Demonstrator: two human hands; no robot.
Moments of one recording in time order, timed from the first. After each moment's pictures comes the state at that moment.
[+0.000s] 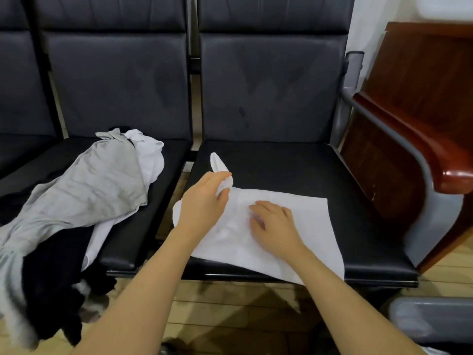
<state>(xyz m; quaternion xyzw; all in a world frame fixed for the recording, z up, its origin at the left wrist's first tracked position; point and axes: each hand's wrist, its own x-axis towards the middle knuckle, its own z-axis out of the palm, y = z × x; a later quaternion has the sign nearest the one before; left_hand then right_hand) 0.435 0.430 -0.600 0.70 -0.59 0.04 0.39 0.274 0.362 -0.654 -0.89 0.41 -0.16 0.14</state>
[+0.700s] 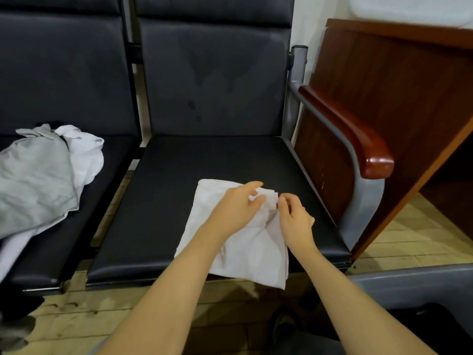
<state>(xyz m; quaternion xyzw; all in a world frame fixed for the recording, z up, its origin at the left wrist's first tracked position) 0.300 0.364 -0.609 0.65 -0.64 -0.26 0.33 0.157 0.327 -0.660 -0.65 0.60 -0.37 0.30</state>
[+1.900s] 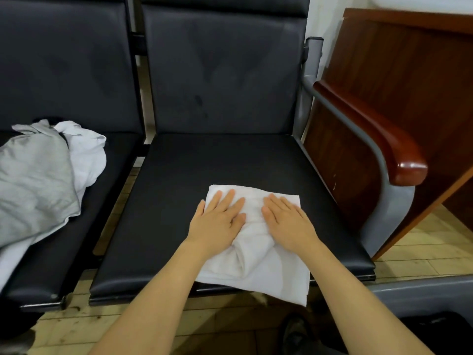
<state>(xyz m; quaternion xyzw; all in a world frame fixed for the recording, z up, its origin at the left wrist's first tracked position) 0.363 0.364 -0.663 0.71 -0.68 -0.13 0.08 0.190 0.310 -0.651 -0.82 0.54 -0.03 0.17</state>
